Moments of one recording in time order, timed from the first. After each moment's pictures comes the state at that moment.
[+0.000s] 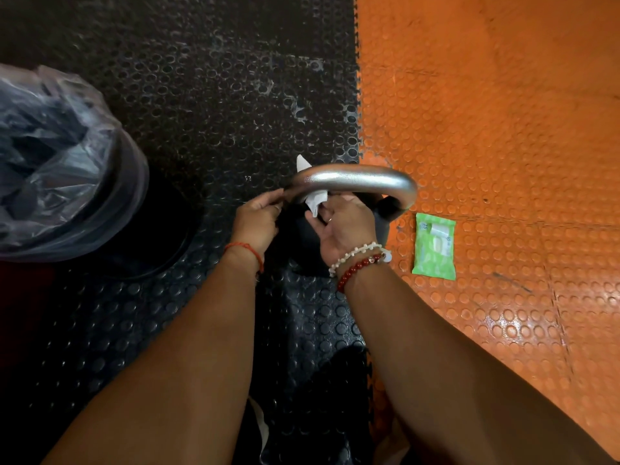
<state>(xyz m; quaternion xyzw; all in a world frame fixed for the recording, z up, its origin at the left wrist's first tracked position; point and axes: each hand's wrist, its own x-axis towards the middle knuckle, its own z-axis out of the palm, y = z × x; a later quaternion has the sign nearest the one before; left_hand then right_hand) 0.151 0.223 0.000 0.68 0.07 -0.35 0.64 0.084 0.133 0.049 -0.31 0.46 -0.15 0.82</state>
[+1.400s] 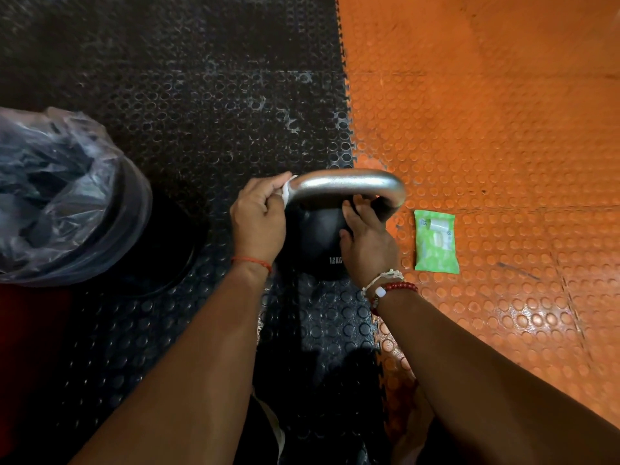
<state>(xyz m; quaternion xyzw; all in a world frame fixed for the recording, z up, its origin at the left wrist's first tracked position) 0.139 0.218 0.039 0.82 -0.20 -0.04 0.54 0.019 0.100 0.002 -0.92 0.31 -0.07 0.22</state>
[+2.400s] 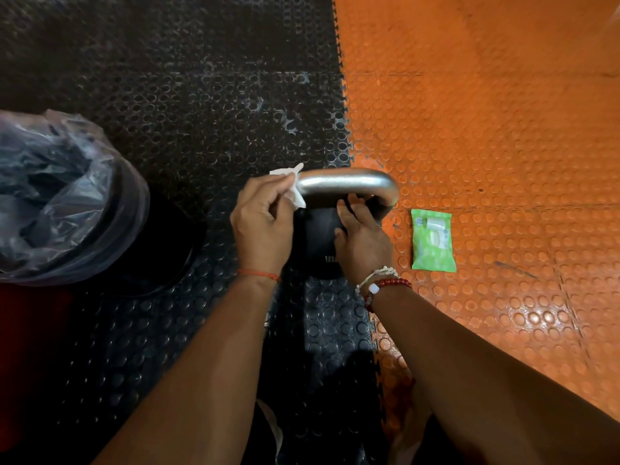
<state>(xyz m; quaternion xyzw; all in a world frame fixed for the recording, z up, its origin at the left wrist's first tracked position) 0.118 0.214 0.048 0.81 -0.20 0.04 0.55 0.020 0.098 0.002 -0.92 0.30 -0.06 0.22</state>
